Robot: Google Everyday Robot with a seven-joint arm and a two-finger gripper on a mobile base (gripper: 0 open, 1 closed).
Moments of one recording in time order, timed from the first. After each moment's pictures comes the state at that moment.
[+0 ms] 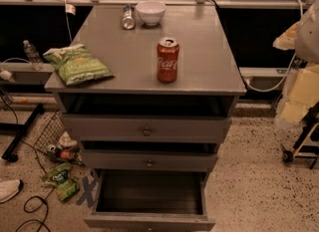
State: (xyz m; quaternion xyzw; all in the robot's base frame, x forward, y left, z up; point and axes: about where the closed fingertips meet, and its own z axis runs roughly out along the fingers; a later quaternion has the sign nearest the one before) arm 0.438 -0.217 0.977 -0.60 0.78 -0.03 0.16
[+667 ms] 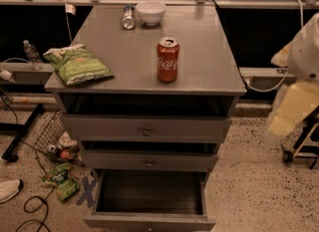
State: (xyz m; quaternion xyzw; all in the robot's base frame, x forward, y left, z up) arm 0.431 -0.213 0.951 -0.57 0.81 -0.02 0.15
